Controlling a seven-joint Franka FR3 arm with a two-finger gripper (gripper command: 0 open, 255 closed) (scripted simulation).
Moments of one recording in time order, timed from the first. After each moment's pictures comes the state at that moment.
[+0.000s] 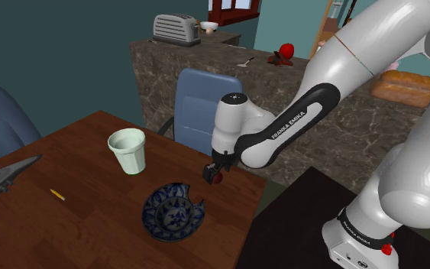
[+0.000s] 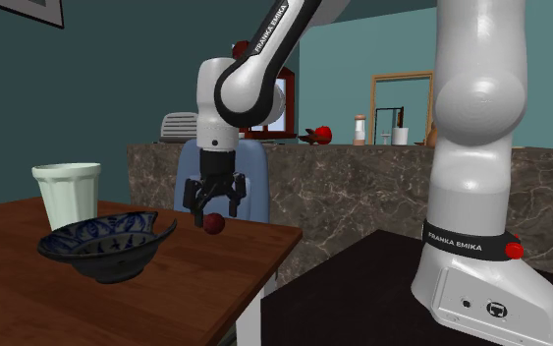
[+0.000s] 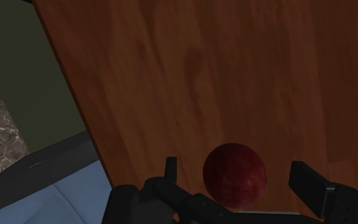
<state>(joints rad) 0.15 0.07 0.34 -2.52 -0.09 2.65 0.50</state>
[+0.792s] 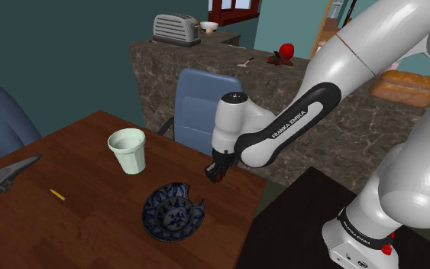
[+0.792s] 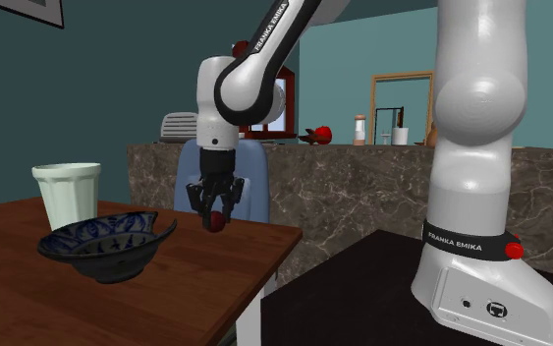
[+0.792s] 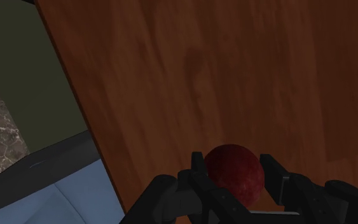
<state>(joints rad) 0.15 0.06 0.34 -2.52 -0.08 2.64 0.49</state>
